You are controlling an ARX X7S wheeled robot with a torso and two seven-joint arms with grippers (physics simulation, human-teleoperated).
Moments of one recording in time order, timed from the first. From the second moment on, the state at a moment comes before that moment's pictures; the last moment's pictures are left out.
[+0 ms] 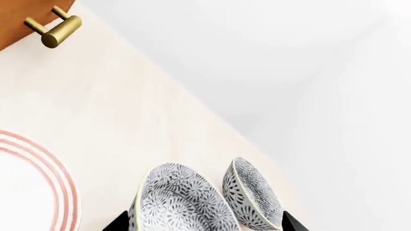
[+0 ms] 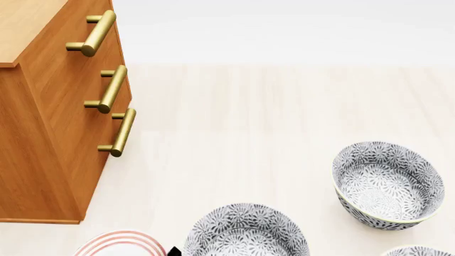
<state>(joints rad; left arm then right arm) 0.11 -0.09 0.36 0.67 -0.92 -0.34 -0.50 -0.62 0.19 0.31 -0.78 0.12 -0.23 0.54</state>
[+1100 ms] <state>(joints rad) -0.02 -0.09 0.46 0.45 -0.87 -0.30 -0.56 -0.65 0.20 0.31 -0.78 0.11 -0.26 0.55</state>
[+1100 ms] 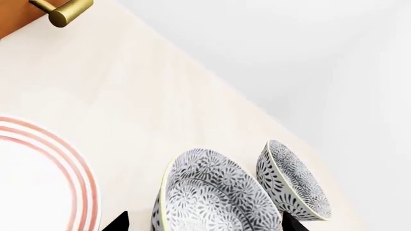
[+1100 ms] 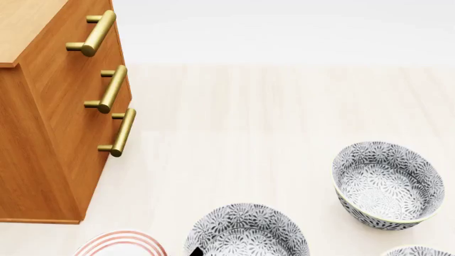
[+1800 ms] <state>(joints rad) -0.13 -0.07 0.55 0.43 -0.84 -0.41 -0.79 -0.66 0.20 0.30 -0.79 0.11 -0.26 0.56</state>
